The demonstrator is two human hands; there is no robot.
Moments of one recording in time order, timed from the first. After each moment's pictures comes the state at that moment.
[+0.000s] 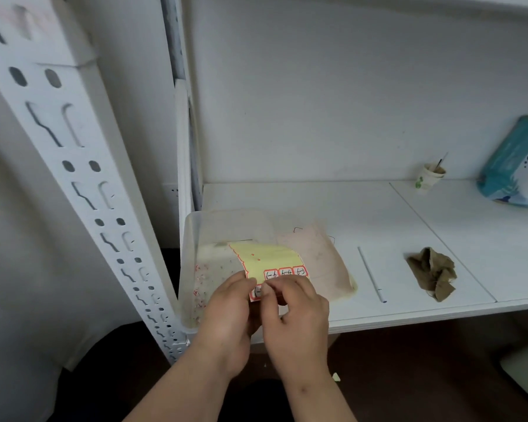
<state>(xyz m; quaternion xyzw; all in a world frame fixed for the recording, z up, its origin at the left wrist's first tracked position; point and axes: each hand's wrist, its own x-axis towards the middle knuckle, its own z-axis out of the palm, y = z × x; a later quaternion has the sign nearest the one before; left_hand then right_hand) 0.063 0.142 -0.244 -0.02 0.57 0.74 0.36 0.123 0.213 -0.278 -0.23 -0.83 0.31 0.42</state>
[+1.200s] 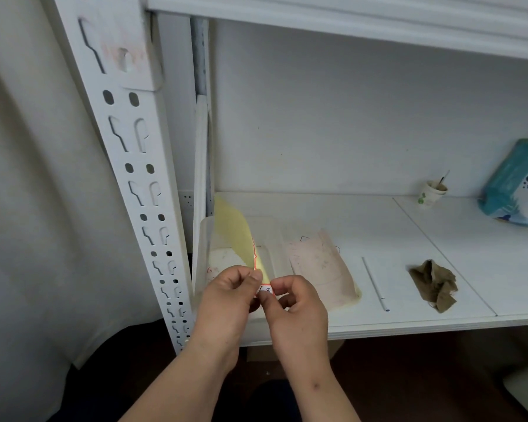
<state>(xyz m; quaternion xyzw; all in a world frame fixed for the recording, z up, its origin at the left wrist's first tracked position) 0.064 0.116 -0.231 0.05 0.63 0.74 0.22 0.128 0.188 -0.244 -0.32 -0.76 0.49 0.27</state>
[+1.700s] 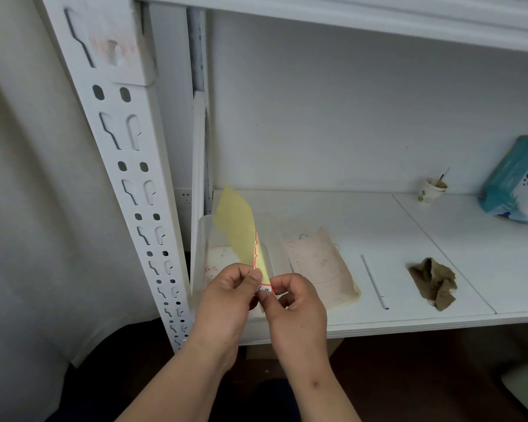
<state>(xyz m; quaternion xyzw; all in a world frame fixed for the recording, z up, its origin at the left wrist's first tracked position) 0.062 0.118 -0.233 0.06 0.64 0.73 0.23 0.127 0.188 -0.241 -0.33 -0.76 0.49 0.26</state>
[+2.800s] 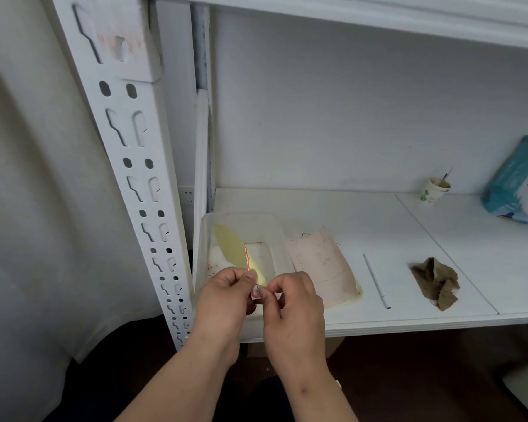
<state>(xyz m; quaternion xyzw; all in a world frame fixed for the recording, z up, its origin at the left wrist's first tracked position) 0.057 0.118 -0.239 -0.02 0.64 0.73 0.25 0.126 0.183 -0.252 -0.23 -0.85 0.31 0.36</state>
